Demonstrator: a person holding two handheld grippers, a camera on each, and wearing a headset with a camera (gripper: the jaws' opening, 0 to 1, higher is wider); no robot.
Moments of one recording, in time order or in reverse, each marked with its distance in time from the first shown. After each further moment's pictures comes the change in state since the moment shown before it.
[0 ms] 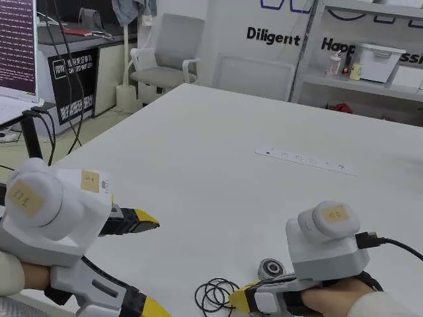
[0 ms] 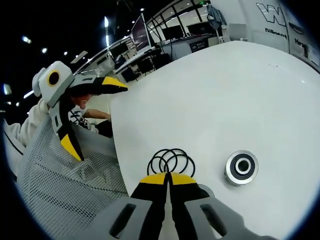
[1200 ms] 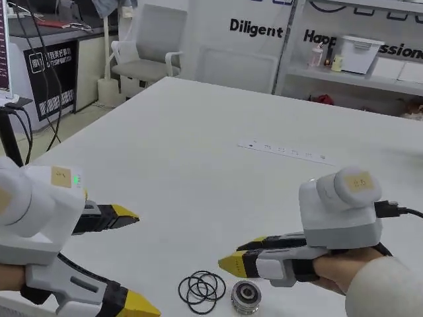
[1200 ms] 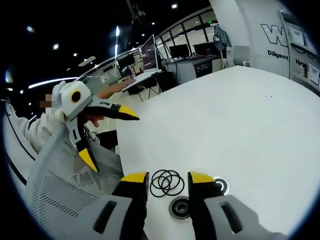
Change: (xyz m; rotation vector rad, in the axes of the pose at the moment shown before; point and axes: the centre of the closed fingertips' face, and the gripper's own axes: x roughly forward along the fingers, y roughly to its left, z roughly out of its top) left arm 0.001 0.001 0.003 -0.047 -0.021 0.006; right arm -0.056 0.001 0.049 -0.116 -0.172 -0.016
